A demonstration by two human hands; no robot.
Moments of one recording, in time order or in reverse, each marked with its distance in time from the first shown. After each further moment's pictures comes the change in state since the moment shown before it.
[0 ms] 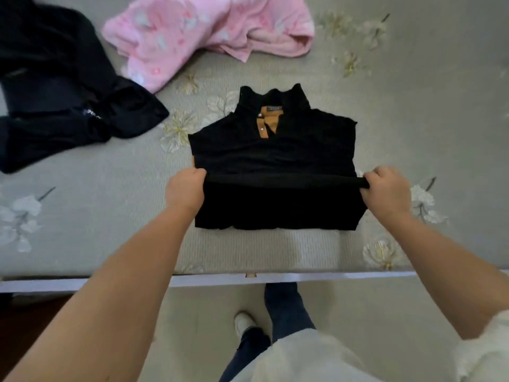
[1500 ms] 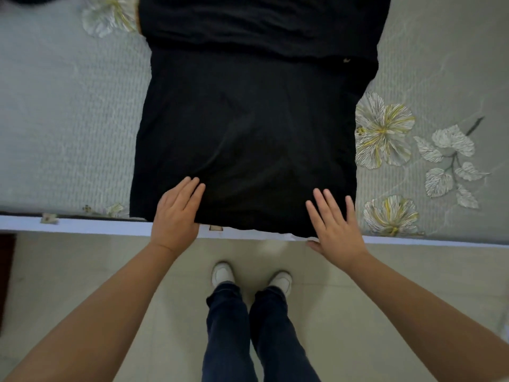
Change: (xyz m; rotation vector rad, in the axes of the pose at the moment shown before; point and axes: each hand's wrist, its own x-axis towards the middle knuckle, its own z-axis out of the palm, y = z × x) left_hand -0.126 0.052 0.185 -0.115 0.044 0.229; right_hand -0.150 0.007 0.152 -0.283 -0.483 -0.398
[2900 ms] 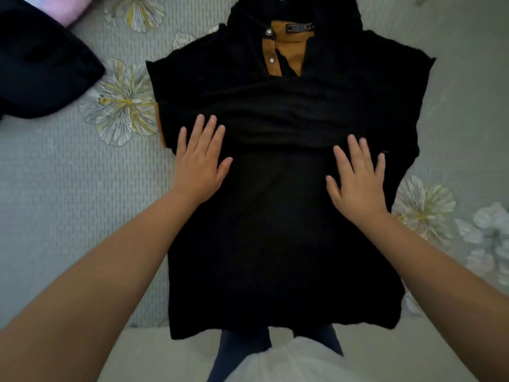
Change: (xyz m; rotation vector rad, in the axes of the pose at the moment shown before) left_hand 0.258 -0.104 -0.045 -0.038 -0.057 0.015; right_hand 0.221 0.058 -0.107 0.404 0.198 0.350
